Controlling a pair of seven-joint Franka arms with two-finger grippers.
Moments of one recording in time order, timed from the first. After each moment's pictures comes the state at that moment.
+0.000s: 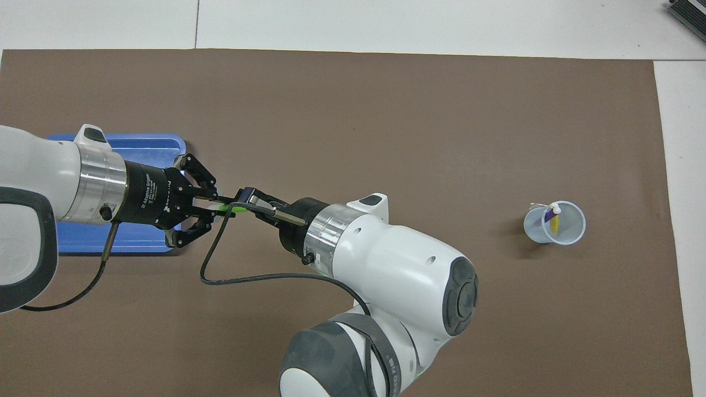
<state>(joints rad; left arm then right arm) -0.05 -0.10 -0.16 -1.96 -0.65 1.86 -1.48 0.74 0.15 0.04 -1.85 0.84 2.80 0.58</state>
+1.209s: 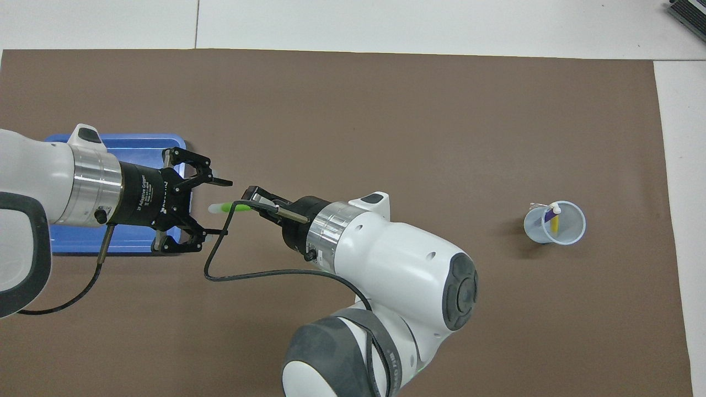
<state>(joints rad) -0.05 -0.12 -0.16 -1.96 -0.64 1.86 -1.47 0.73 0.16 0.04 -1.86 0.84 2.79 0.56</state>
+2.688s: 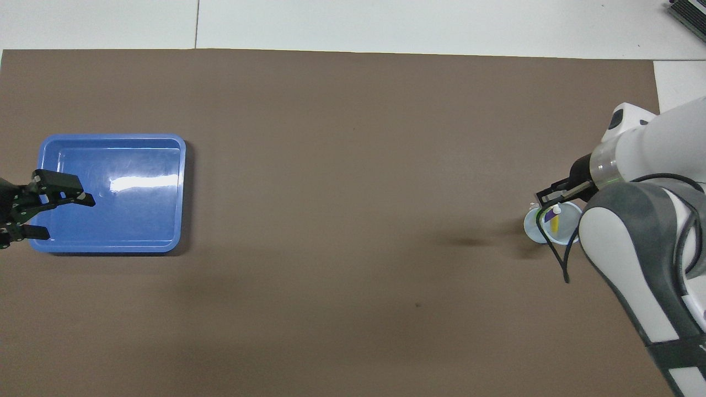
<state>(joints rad) 0.22 -0.14 -0.12 -1.91 -0.19 1.72 -0.38 0.03 0.01 0.02 -1.90 0.04 1.86 -0.35</state>
